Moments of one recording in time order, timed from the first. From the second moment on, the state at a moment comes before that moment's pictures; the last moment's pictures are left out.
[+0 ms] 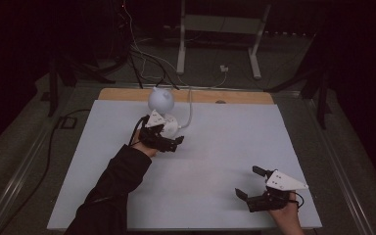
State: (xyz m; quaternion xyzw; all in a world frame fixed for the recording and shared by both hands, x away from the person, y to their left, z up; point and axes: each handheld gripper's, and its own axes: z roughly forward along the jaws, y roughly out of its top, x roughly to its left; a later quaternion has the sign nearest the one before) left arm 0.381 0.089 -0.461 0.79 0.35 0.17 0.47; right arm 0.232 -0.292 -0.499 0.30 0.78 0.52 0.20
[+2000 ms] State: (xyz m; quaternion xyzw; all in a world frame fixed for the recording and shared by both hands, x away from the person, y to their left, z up) left arm 0.418 0.071 -0.512 0.80 0.38 0.27 0.38; right arm 0.233 -0.294 -0.501 0.31 0.77 0.52 0.19
